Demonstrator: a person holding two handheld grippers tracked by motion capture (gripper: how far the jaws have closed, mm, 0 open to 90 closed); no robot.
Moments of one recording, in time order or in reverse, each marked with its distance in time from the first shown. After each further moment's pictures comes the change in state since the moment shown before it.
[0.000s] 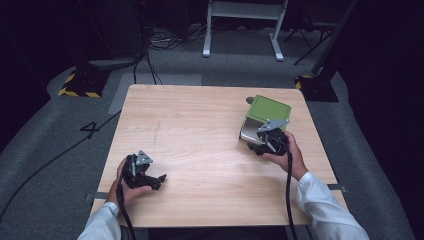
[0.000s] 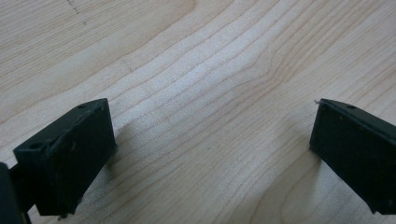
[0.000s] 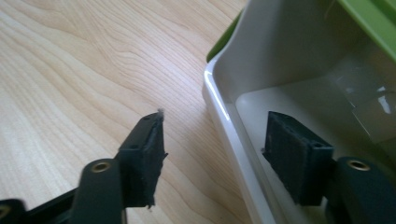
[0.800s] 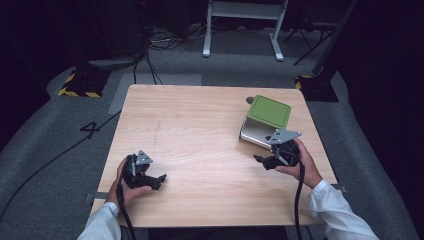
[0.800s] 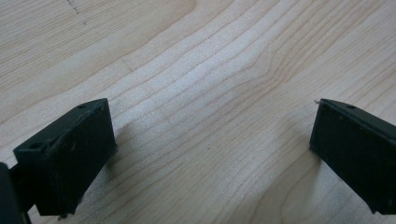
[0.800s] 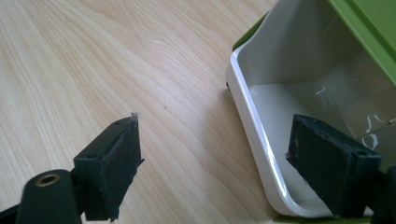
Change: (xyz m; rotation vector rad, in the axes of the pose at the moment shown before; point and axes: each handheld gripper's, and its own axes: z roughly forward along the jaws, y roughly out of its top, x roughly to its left) left arm 0.000 0.000 0.000 0.000 0.001 0.000; right arm 0.017 -0.021 -0.041 -0.054 0.008 -0.128
